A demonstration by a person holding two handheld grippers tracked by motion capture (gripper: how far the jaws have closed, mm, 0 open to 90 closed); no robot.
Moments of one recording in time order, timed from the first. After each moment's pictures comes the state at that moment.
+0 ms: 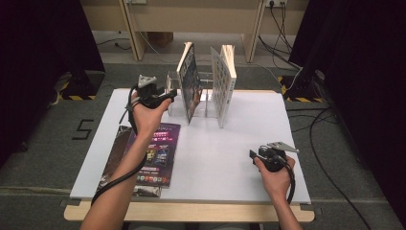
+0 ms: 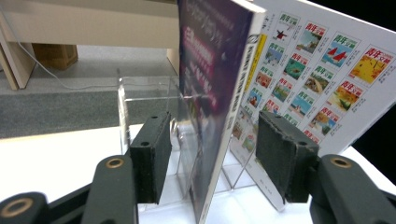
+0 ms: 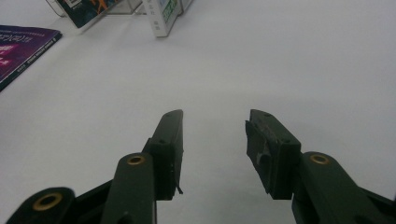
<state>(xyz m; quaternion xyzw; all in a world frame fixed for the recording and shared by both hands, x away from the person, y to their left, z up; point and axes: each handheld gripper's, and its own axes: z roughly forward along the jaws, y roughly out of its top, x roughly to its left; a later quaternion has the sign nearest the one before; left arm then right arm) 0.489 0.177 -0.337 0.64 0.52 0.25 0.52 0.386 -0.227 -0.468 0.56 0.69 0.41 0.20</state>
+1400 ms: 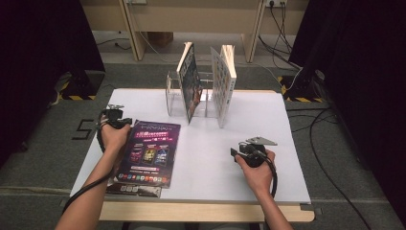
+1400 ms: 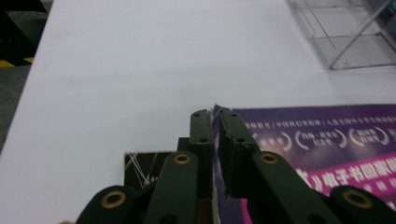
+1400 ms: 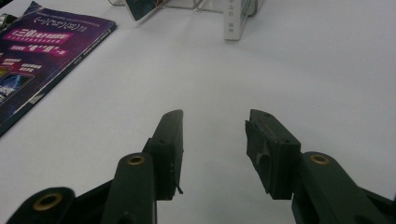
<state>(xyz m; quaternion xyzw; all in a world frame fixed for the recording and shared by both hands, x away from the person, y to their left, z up) 0.508 0.306 -0.451 0.67 0.61 0.26 0.33 0.397 -0.171 -0.461 0.52 0.73 0.41 0.17</state>
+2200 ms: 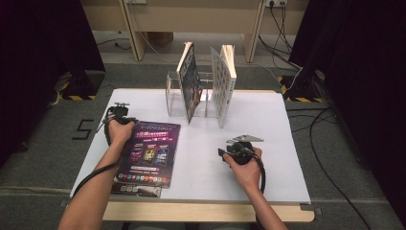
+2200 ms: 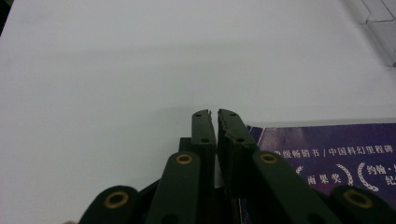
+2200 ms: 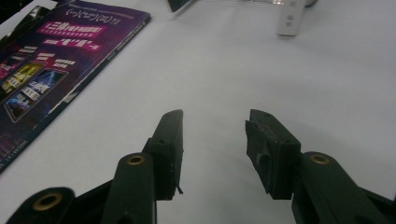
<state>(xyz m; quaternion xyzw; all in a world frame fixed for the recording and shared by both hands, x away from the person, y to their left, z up) 0.542 0.305 -0.479 0.69 0.62 0.23 0.29 0.410 -0.134 -0.466 0.50 0.75 0.41 0.12</state>
